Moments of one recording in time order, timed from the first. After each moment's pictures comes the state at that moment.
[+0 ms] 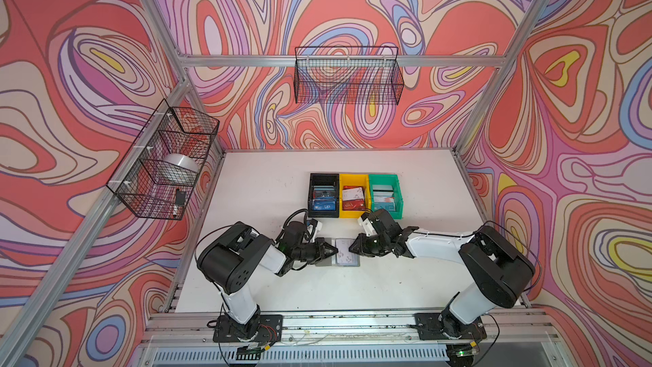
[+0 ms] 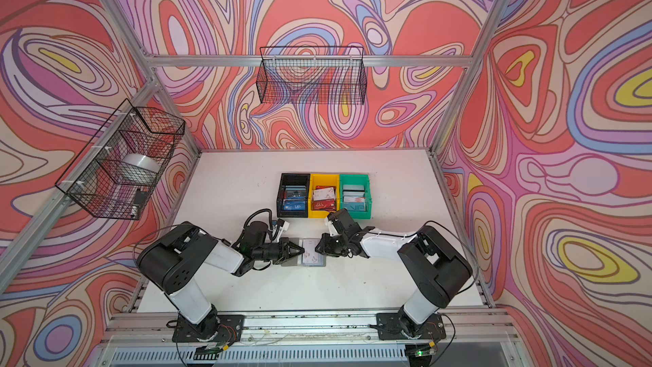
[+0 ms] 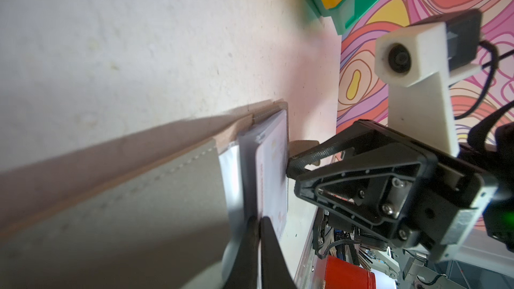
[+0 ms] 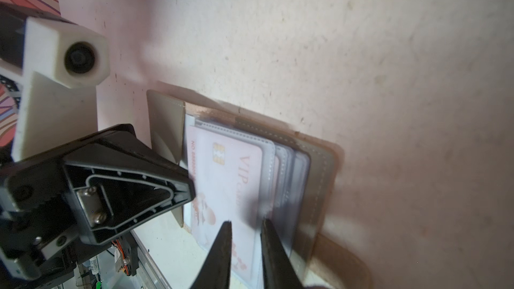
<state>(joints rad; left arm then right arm) -0.53 1.74 0.37 0.75 0.71 -0.99 0.66 1.61 0.70 -0.04 -0.42 0.75</state>
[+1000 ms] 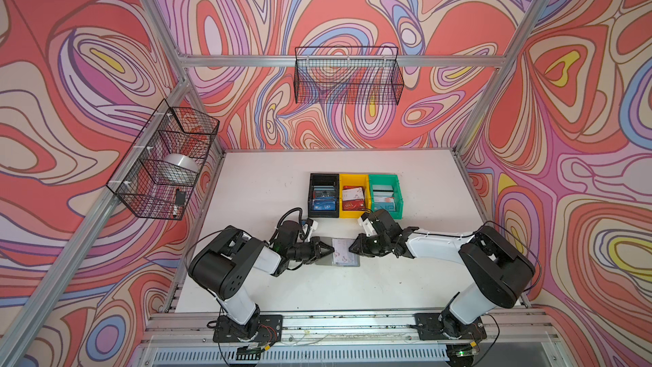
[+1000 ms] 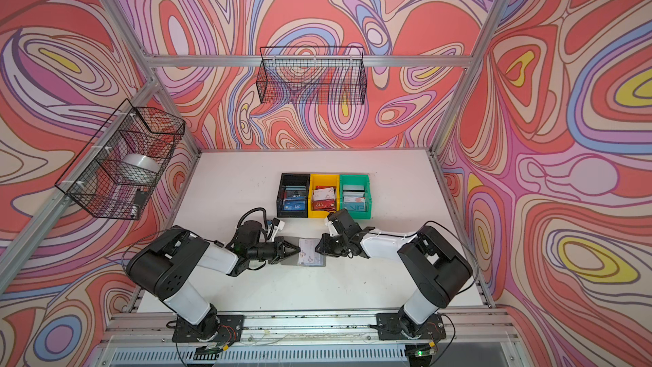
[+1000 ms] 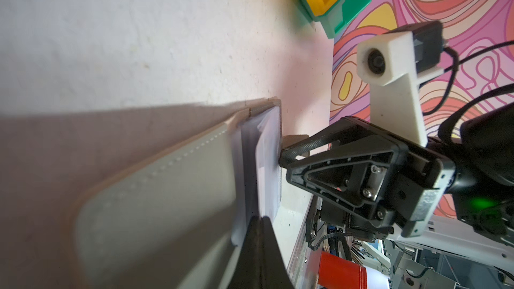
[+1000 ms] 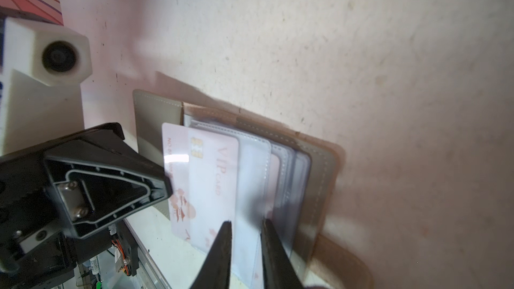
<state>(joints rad) -0.46 1.65 0.34 0.68 0.77 -0.96 0.66 1.61 0.70 -0.03 -0.42 0.75</state>
